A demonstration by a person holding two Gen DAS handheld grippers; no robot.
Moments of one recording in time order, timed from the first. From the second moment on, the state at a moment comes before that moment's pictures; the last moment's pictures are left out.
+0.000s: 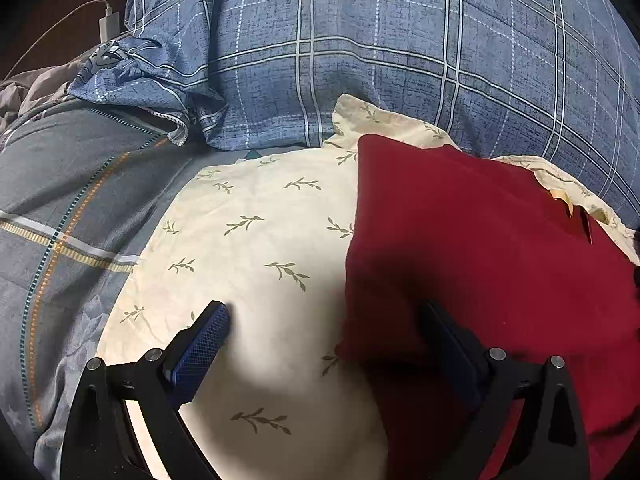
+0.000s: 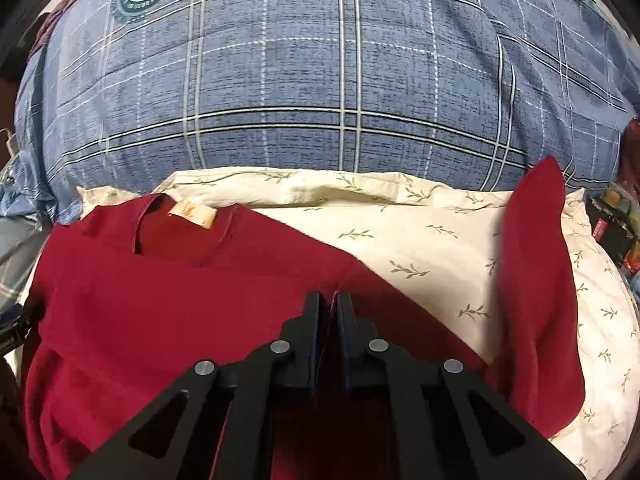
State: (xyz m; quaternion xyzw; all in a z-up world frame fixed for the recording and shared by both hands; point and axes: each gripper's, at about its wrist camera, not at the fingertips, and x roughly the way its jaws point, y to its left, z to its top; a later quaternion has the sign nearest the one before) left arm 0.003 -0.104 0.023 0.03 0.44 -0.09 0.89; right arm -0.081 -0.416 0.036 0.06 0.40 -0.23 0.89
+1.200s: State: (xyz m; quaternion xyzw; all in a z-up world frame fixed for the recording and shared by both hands) left arm -0.080 -0.096 0.062 0.04 0.38 -0.12 0.92; right arm -0.175 -0.339 0.036 0.04 0.37 -0.15 0.92
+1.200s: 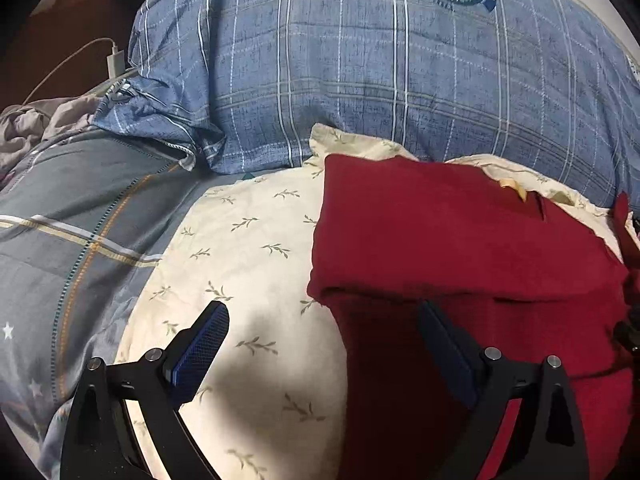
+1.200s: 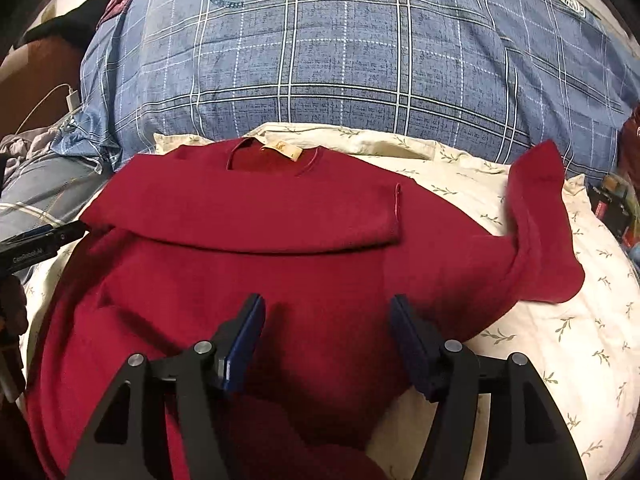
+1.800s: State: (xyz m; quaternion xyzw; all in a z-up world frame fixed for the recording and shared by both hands) left arm -0.138 -0.082 0.102 0.03 0.34 -0.13 0.93; right arm -0.223 -0.322 0.052 0.10 0.35 -0.15 0.92
